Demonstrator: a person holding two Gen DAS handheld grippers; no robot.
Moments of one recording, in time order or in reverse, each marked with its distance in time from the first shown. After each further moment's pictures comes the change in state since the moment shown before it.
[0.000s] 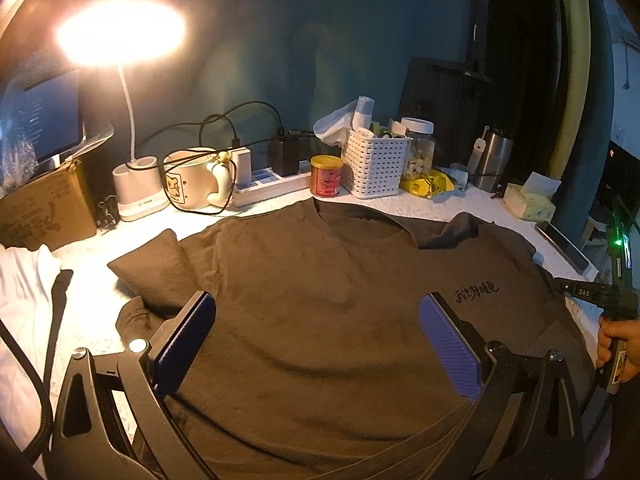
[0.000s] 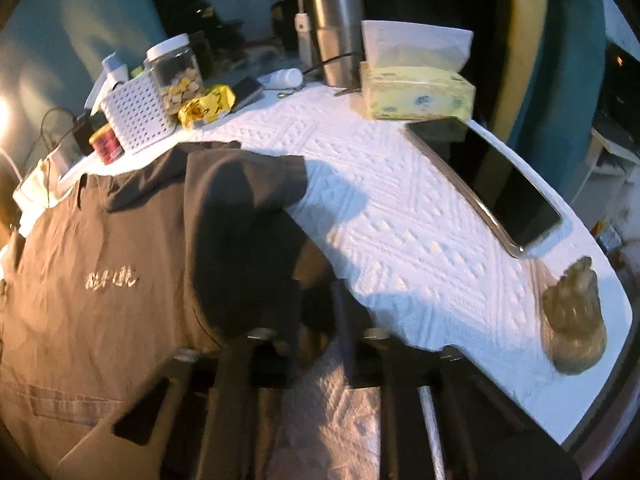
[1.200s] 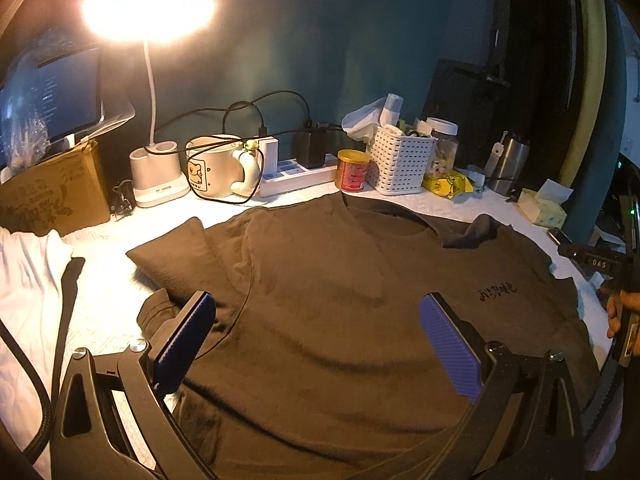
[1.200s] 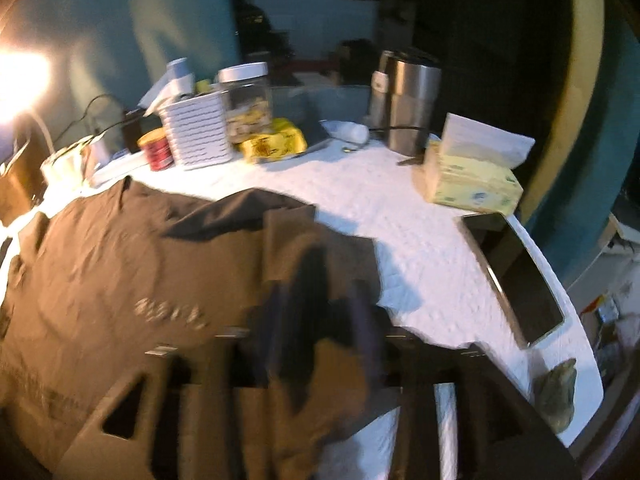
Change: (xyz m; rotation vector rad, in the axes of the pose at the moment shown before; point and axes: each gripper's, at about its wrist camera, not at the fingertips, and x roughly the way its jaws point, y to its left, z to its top) left arm 0.006 0.033 0.001 -0.044 0.027 0.021; right arm -0.026 0.048 0.048 -0.176 -0.093 0.027
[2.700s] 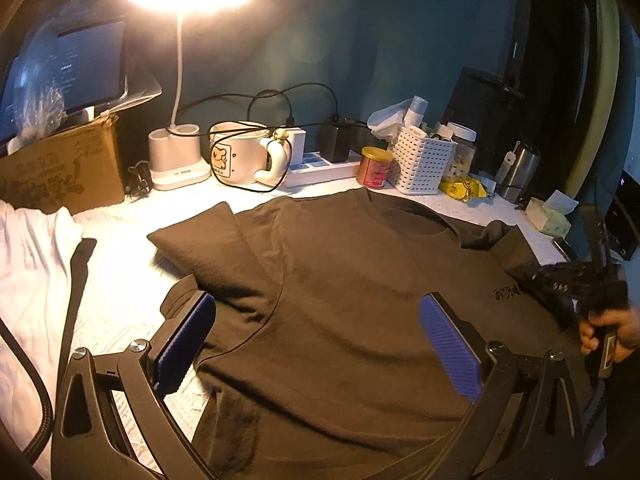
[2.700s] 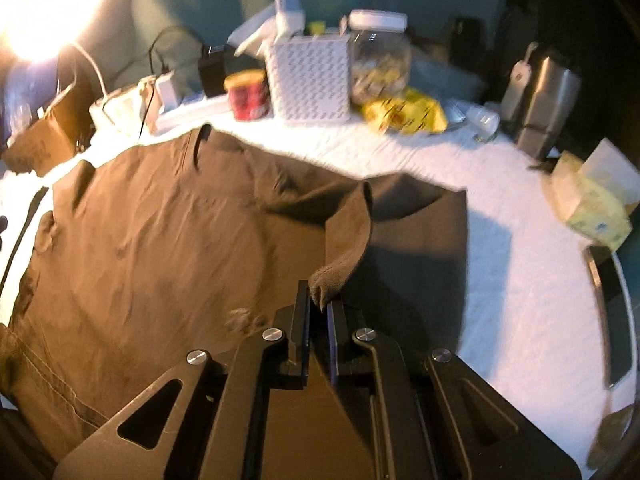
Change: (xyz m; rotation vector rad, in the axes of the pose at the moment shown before) left arm -0.004 0.042 -0.011 -0.064 0.007 -0.021; right arm 0.056 0.112 0.004 -0.177 0.137 0.193
